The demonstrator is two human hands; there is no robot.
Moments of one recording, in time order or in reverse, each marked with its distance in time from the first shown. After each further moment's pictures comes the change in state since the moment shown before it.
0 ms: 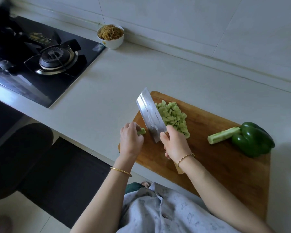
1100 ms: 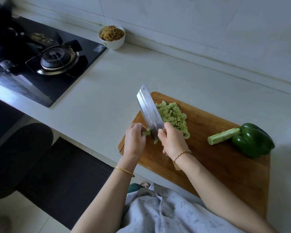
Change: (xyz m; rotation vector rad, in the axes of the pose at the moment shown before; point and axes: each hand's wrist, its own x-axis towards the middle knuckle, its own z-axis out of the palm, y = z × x) left_hand -0.001 0.000 0.009 -0.029 -0.008 0.104; right_hand 0.003 -0.013 0.000 -0.080 0.021 -0.021
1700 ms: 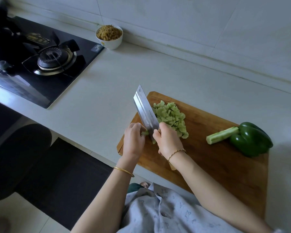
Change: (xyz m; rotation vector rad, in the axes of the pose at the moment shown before) left_hand 0.001 0.002 0.001 0.003 -0.013 0.000; right_hand 0.003 -0.008 0.006 -0.046 -0.014 0.029
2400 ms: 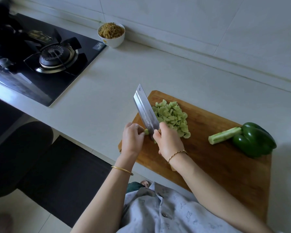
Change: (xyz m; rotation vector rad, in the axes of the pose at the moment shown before) left_hand 0.002 0.000 -0.011 -0.041 0.002 -0.110; right_hand -0.003 -0.003 0.004 -0.040 0.023 -0.039
